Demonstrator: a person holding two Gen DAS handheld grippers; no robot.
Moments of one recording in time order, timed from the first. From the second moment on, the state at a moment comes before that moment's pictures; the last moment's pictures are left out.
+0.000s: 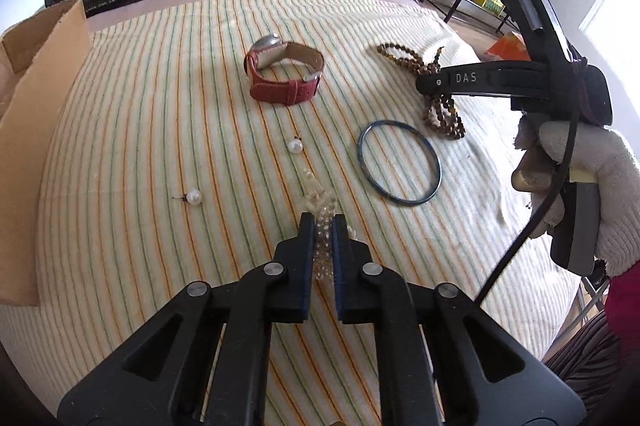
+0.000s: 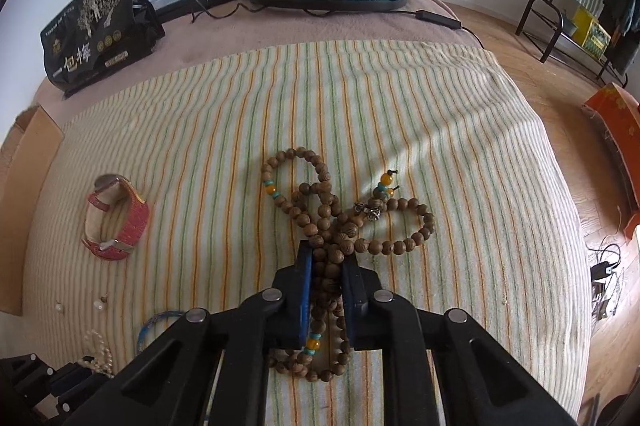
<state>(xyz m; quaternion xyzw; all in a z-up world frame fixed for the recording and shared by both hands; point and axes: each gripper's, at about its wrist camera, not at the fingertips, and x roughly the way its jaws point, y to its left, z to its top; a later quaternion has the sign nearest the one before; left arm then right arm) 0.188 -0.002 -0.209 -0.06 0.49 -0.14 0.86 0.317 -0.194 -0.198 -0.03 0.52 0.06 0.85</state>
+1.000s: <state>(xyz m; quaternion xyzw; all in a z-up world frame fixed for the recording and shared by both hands) 0.149 0.048 -0.098 -0.13 0.38 -0.14 0.91 0.253 -0.178 -0.072 0.00 0.39 0.12 0.91</state>
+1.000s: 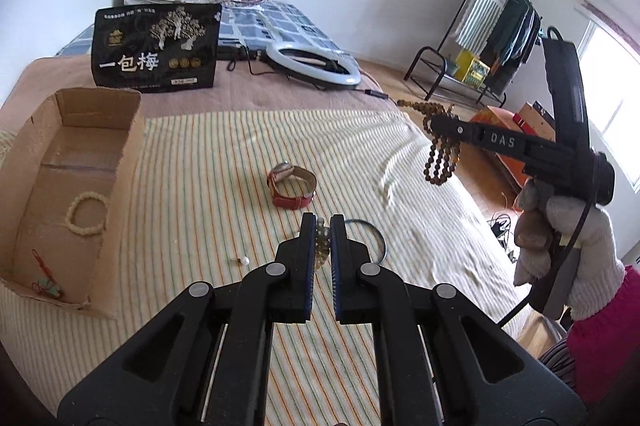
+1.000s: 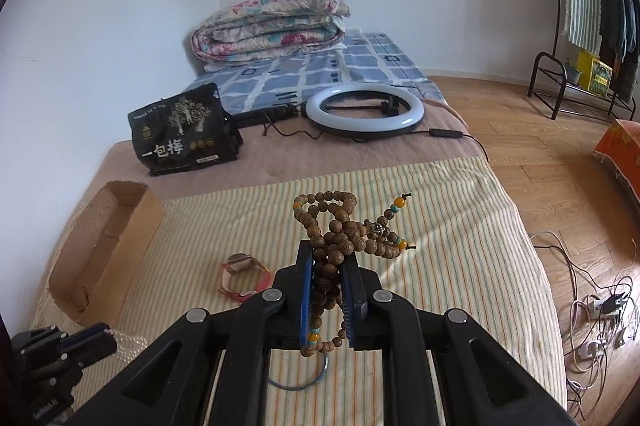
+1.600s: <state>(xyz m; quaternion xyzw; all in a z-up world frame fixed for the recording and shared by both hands) 0.123 0.138 -0.055 -0.16 0.32 -0.08 0.93 0.235 -0.099 -0.048 -0.01 0.37 0.19 0.91</state>
